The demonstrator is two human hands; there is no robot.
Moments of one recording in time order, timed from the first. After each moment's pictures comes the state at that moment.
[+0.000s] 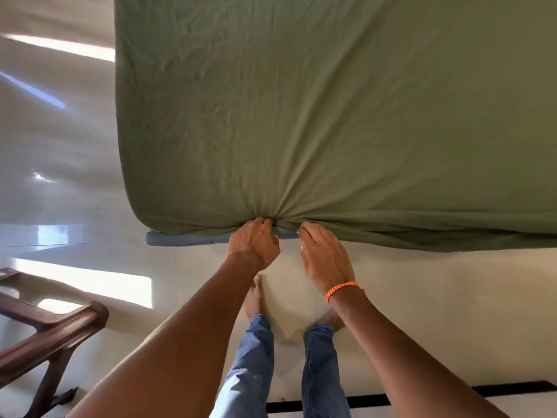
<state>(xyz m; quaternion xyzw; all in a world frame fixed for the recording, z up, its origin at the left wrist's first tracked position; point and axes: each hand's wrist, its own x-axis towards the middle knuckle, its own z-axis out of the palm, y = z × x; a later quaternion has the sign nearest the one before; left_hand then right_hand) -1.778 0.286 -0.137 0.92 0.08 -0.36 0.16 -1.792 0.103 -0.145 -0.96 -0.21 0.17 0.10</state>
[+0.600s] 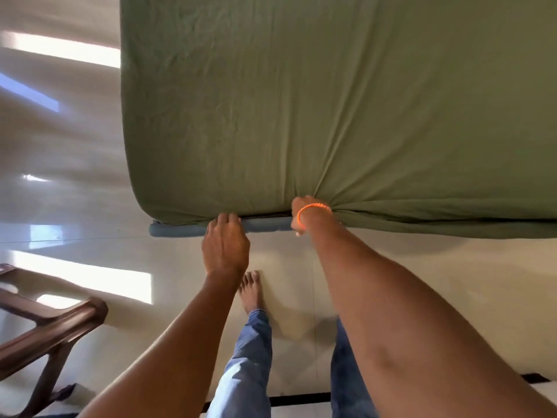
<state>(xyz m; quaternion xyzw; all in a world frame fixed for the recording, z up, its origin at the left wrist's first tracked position) -1.828 0.319 -0.114 0.95 0.21 -0.19 0.15 -1.701 0.166 -0.136 -0.88 -0.10 0.47 -0.02</state>
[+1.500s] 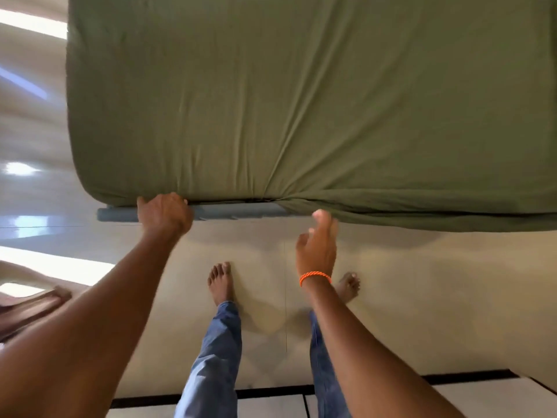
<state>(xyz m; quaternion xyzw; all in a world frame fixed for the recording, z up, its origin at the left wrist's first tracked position) -1.794 0.326 -0.143 0.91 0.30 -0.27 0.05 -1.816 0.031 -0.142 -0.92 0.18 0.10 0.34</state>
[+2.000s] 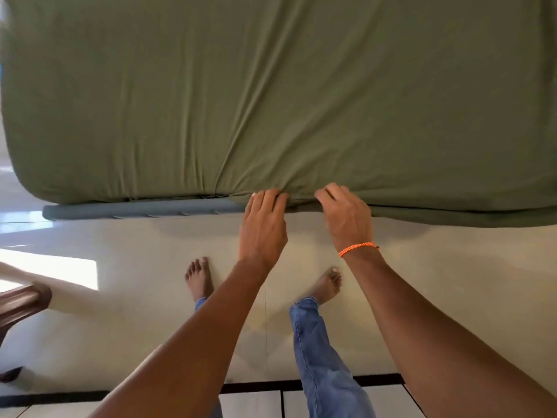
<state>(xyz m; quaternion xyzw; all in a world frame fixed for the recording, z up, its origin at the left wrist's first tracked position) -1.778 0.044 -0.151 0.98 0.03 -0.08 0.18 -1.715 -0.137 -0.155 -0.97 -0.22 0.02 0.05</state>
